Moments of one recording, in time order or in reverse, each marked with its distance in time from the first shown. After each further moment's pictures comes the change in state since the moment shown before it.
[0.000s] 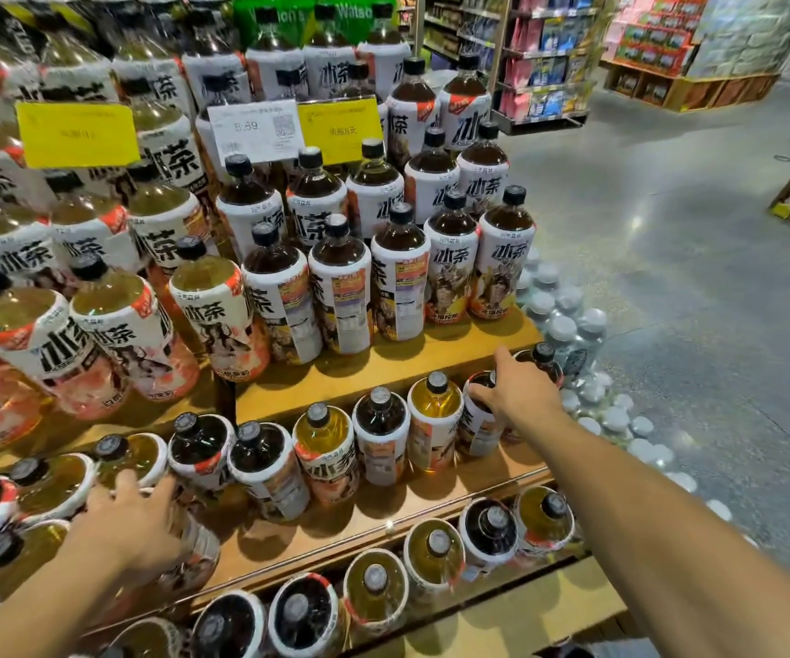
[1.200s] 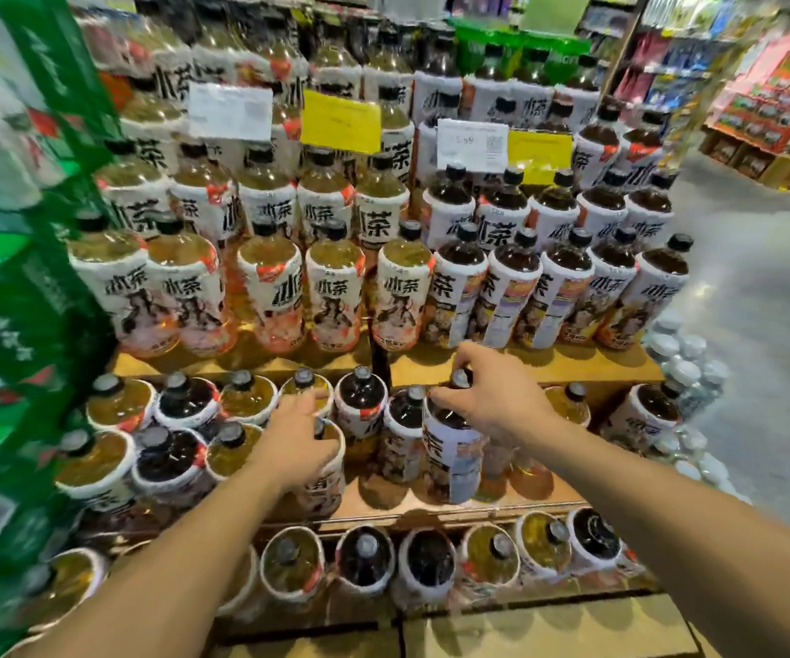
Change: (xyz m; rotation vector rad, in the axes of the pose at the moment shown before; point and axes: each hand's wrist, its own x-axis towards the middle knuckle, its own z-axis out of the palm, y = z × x) left_hand -0.010 -0.064 0.019 -0.925 0.228 0.288; right_hand -0.166 -0.237 -0.033 0.100 -0.035 -0.461
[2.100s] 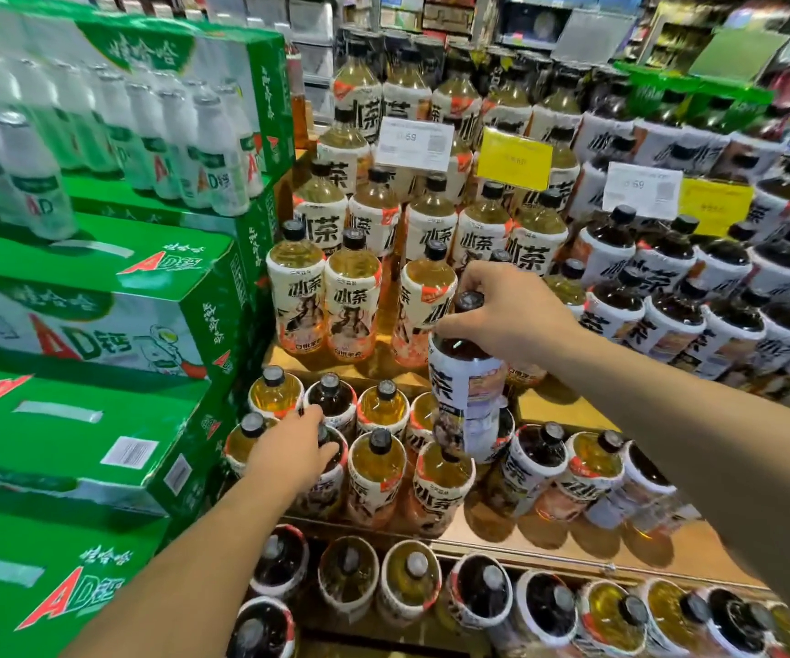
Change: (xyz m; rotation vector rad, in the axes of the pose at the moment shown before) left_hand -0.025 -0.131 -0.104 0.378 0.193 -0.175; right_hand 0.042 -0.214 -0.019 0.034 0.018 -0.302
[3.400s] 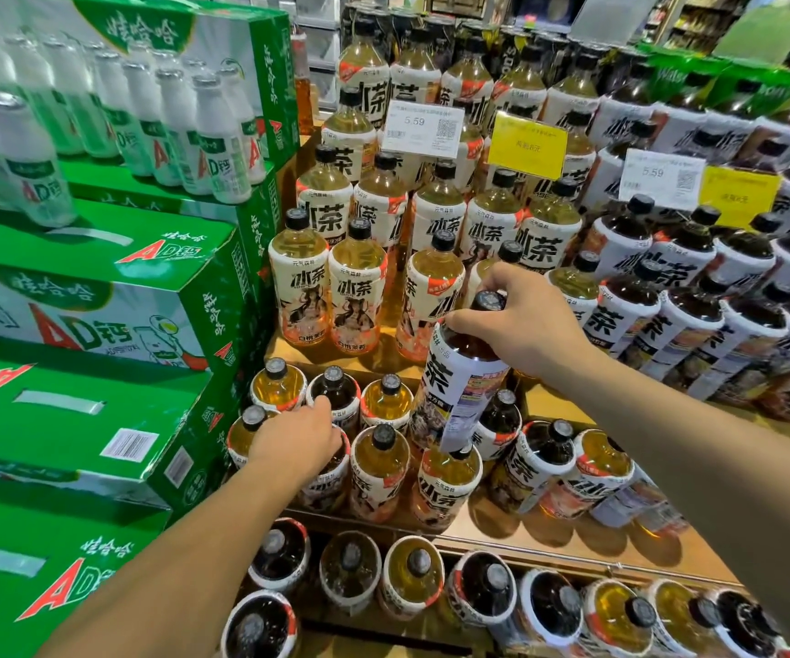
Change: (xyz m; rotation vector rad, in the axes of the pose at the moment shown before) left_hand 0.010 0.004 0.004 0.220 0.039 0.107; right_hand -0.007 0.015 0.017 0.237 0.100 0.084
